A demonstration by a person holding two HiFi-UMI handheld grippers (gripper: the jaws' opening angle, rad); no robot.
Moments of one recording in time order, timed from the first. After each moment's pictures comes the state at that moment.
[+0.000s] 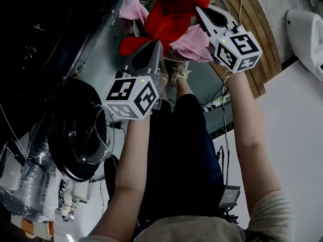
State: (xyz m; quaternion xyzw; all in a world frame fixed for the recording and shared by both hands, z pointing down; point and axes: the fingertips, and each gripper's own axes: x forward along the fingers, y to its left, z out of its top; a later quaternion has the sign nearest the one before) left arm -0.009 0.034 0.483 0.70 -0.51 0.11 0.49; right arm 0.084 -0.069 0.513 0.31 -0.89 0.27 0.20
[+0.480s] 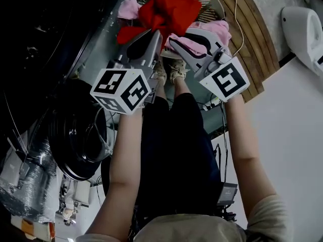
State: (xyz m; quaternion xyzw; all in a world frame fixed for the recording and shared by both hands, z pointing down) left arm -0.002 0.007 0.440 0.75 -0.46 0.07 0.46; right arm 0.029 0.027 0.431 0.15 -0.95 0.16 0.23
